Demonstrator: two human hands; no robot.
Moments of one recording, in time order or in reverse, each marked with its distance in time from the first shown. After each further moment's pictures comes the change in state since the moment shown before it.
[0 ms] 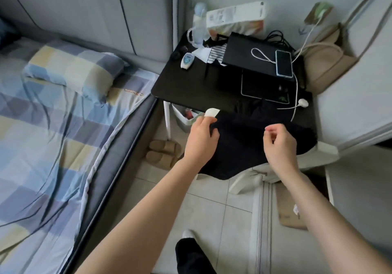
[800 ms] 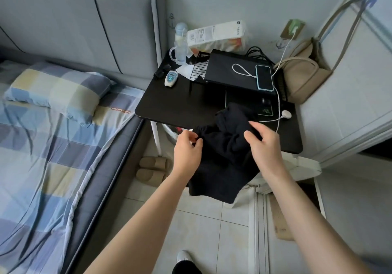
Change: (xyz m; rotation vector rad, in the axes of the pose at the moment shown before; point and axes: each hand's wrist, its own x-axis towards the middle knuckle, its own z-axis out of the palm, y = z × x) left_hand 0.041 0.014 0.030 -0.212 0.099 -0.214; right_hand 0.042 -0.033 -0.039 0.462 -0.102 0.227
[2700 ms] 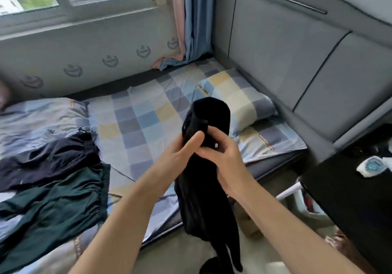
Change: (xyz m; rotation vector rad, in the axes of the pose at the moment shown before) left_hand -0.024 -0.051 -0.450 -0.488 0.395 -0.162; right_hand -0.122 -0.255 0.431 0.653 -1.412 0.009
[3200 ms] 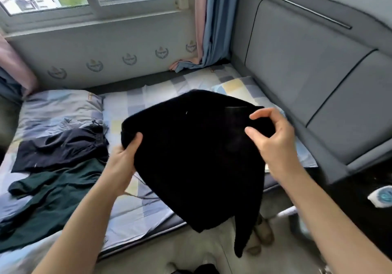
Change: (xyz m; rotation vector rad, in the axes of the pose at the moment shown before) left_hand -0.001 -0.037 -0.075 -0.325 0.555 0.025; right_hand 0.029 -0.068 -0.080 -0.649 0.219 -0.430
